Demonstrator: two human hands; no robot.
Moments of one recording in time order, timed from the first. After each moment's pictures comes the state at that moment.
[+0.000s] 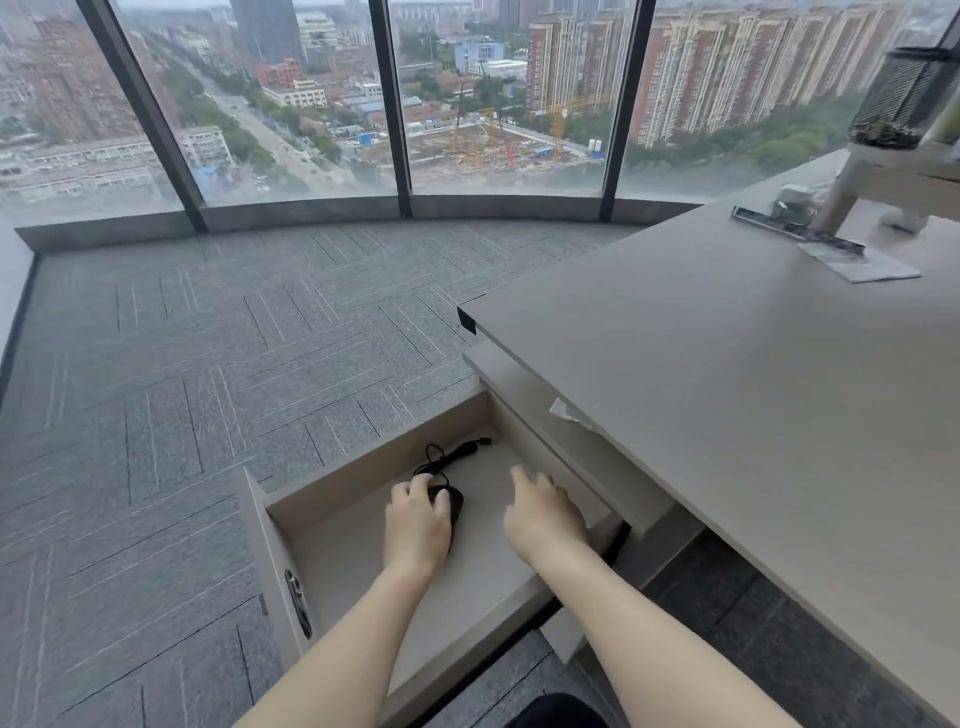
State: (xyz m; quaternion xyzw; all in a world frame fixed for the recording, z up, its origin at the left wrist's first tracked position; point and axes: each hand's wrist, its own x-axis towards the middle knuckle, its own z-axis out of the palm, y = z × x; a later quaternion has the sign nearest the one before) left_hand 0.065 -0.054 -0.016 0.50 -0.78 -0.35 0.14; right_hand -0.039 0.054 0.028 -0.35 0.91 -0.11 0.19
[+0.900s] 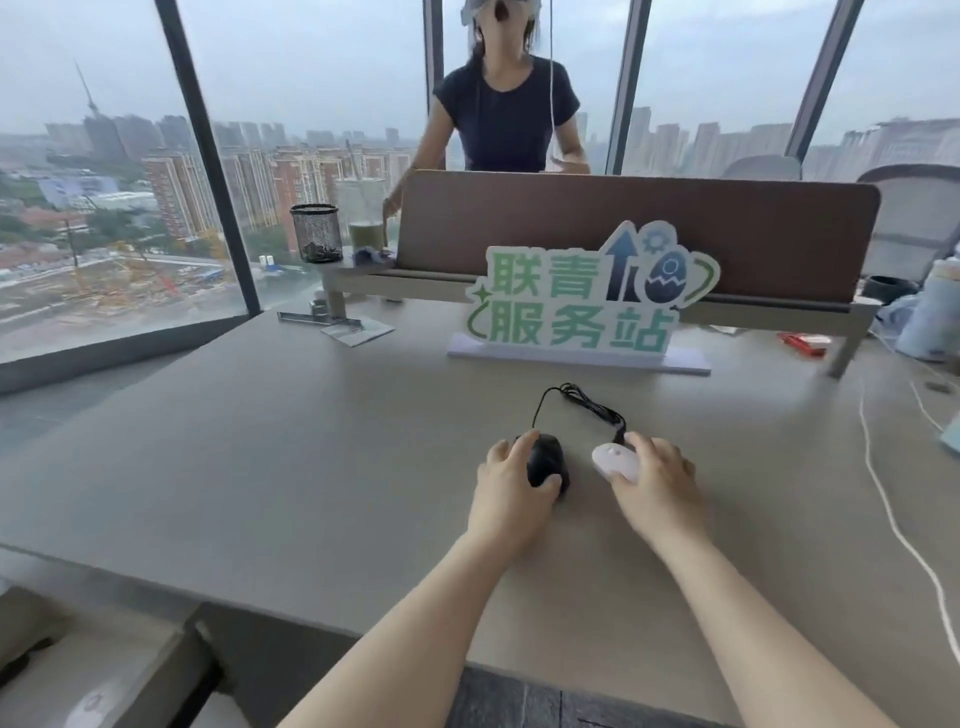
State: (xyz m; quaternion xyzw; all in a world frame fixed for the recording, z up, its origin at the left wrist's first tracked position) left_hand -0.146 0.428 0.153 -0.01 -0.90 -0.44 0.04; right_hand -0.159 0.606 0.145 0.10 0.95 -0.25 -0.14
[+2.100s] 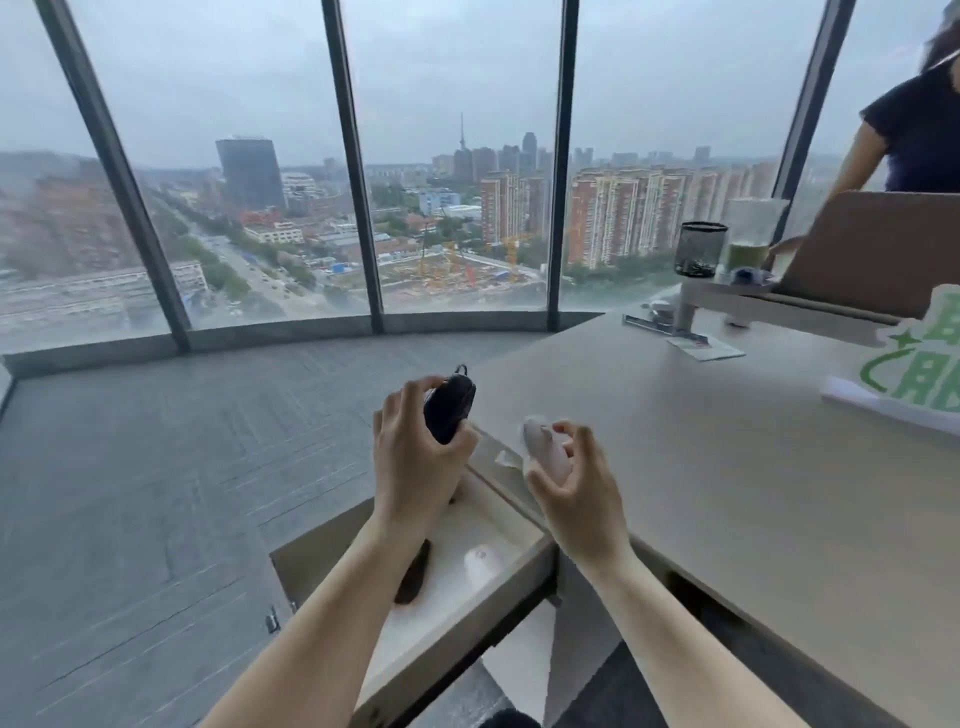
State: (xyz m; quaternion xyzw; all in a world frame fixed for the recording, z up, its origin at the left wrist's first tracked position) left_hand 0.102 0.064 0.225 0.27 -0.80 -0.32 0.44; right_hand 0.006 0.200 0.188 -0.32 0.77 -0.55 -0.02
